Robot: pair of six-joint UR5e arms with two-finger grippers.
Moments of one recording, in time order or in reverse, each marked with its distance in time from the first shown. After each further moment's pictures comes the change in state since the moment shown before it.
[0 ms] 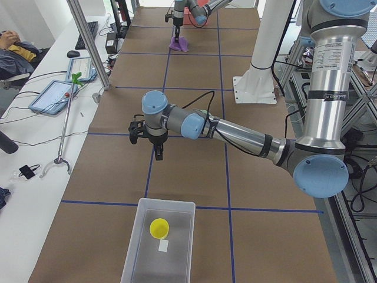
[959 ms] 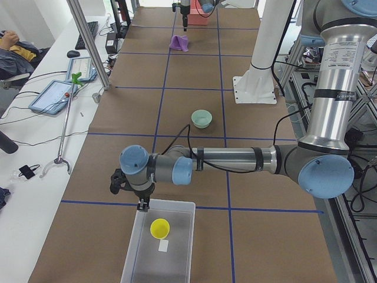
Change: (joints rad) left arm -0.250 -0.076 0.289 0.071 0.001 0.523; right arm 0.046 -0.119 0.175 -0.188 0.019 -0.188
